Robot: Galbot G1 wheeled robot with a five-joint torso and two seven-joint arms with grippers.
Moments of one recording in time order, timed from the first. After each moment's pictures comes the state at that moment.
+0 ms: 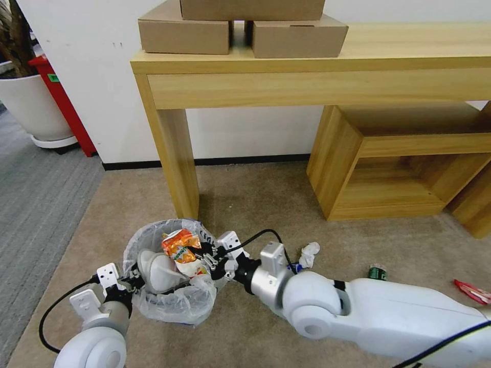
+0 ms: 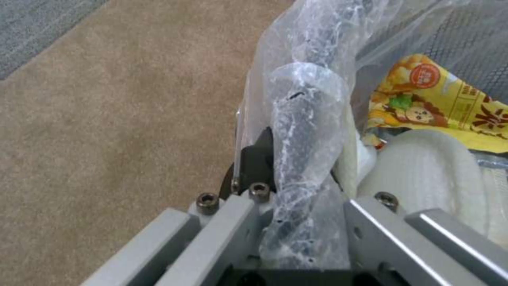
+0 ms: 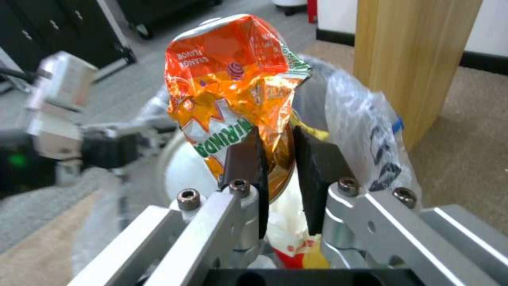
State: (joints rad) left arm 1.61 -1.36 -0.66 -2.26 -0.67 0.53 -0.47; right arm -0.27 0.84 -0.93 2.14 1.15 -0.13 0.46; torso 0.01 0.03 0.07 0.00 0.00
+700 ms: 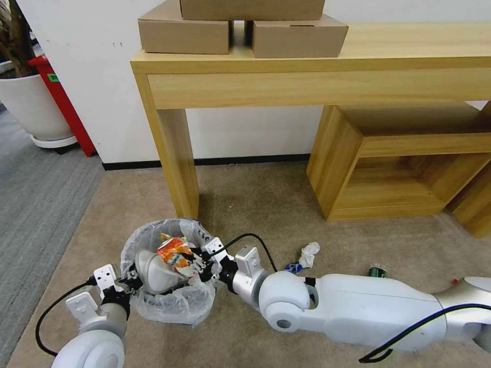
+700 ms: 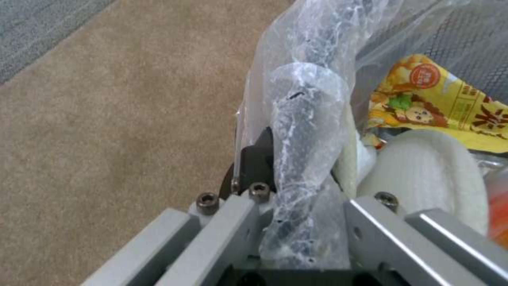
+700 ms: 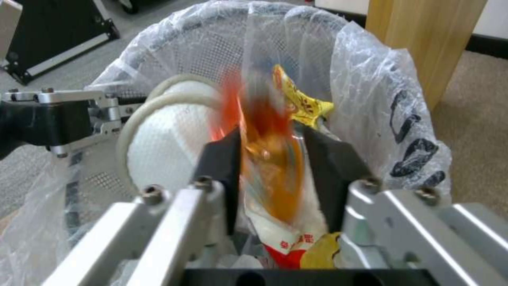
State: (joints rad) left arm 1.63 -1.37 -0.67 -2.27 -0.67 0.51 -0.47; right arm -0.23 0.97 -1.01 2.01 1.13 -0.15 0.51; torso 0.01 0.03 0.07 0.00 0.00
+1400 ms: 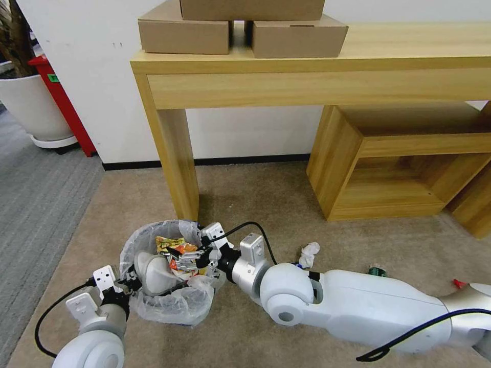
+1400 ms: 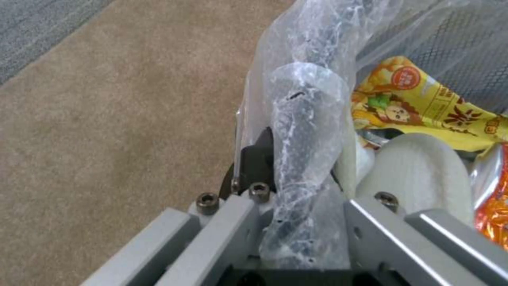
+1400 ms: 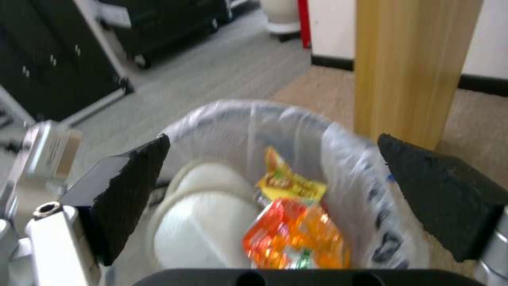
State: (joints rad) left arm 1.63 -1.37 -0.67 -2.26 -0.67 0.51 -0.47; right arm -0.31 0.96 -0.85 2.05 1.12 -0.12 0.49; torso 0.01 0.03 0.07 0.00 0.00
